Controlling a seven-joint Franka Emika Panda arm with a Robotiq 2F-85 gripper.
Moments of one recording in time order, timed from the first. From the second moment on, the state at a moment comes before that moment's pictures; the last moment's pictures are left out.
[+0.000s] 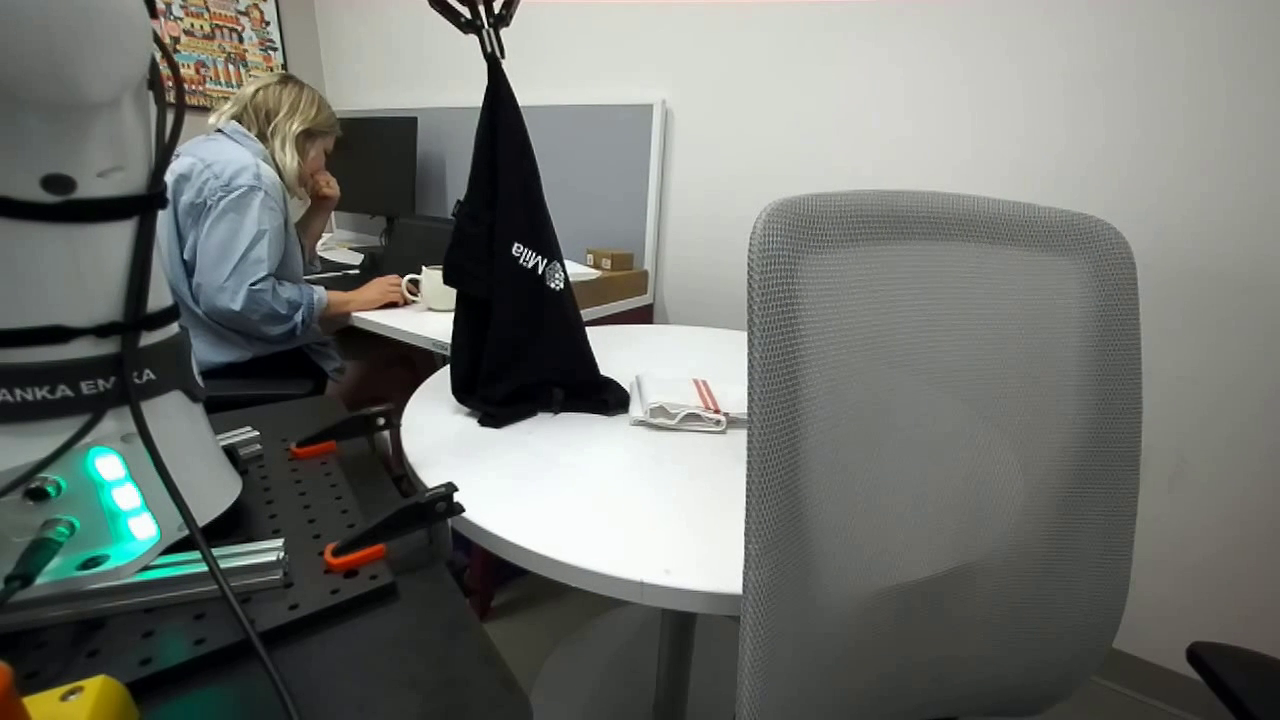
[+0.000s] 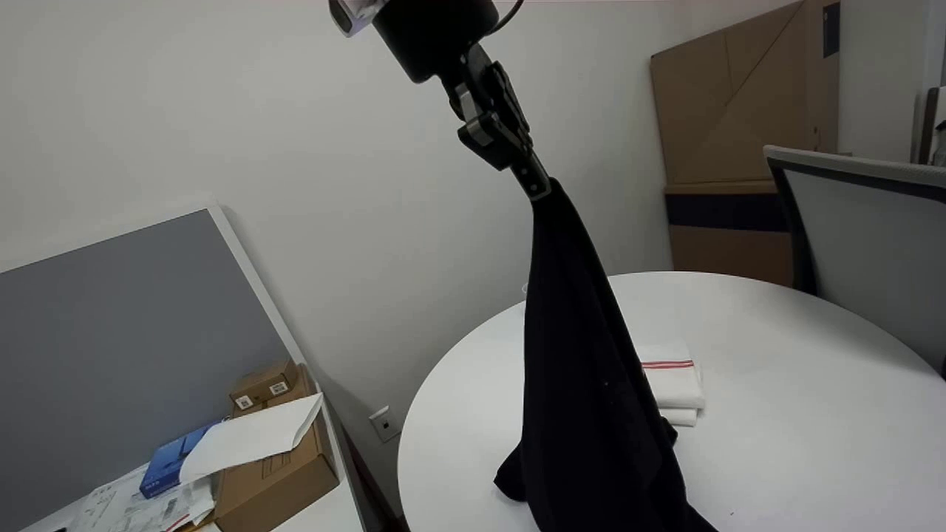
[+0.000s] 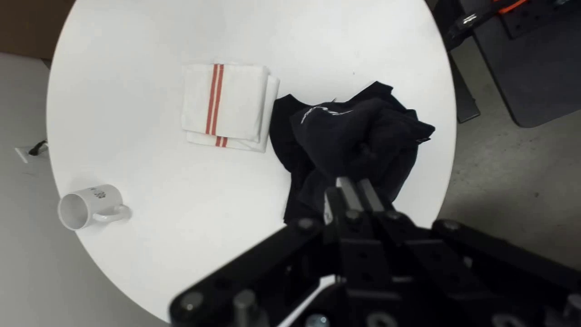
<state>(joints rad) 0.31 -0.31 0.29 -2.05 -0.28 1.69 -0.44</state>
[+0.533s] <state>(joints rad) 0.36 -0.31 0.30 -2.04 -0.25 1.63 -0.51</state>
